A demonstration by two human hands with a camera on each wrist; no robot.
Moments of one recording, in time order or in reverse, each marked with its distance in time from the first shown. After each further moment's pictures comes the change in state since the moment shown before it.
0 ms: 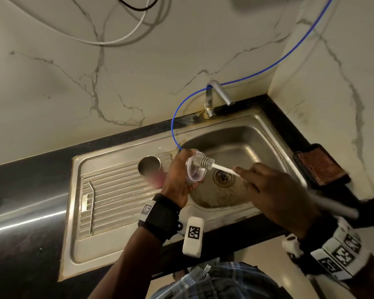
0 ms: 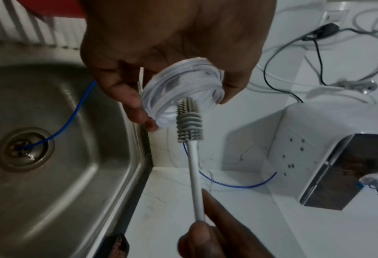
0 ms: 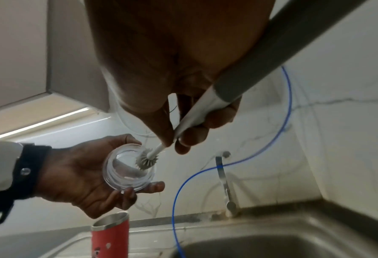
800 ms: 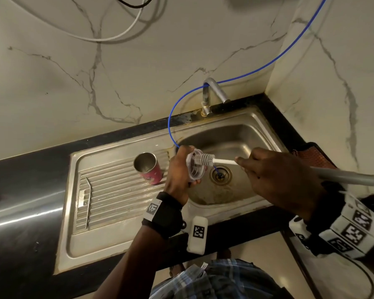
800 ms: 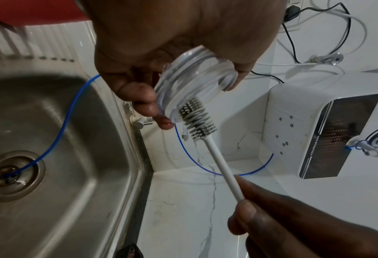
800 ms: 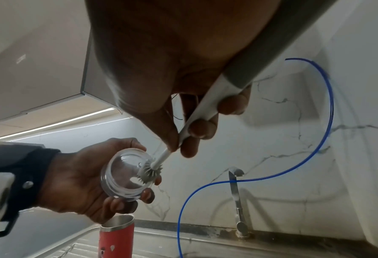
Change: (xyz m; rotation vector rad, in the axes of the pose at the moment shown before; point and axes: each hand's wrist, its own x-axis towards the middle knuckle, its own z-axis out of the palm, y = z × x) left_hand -0.004 -0.013 0.019 0.059 0.043 0.140; right_hand 0.011 0.006 -0.047 -0.158 -0.129 -0.104
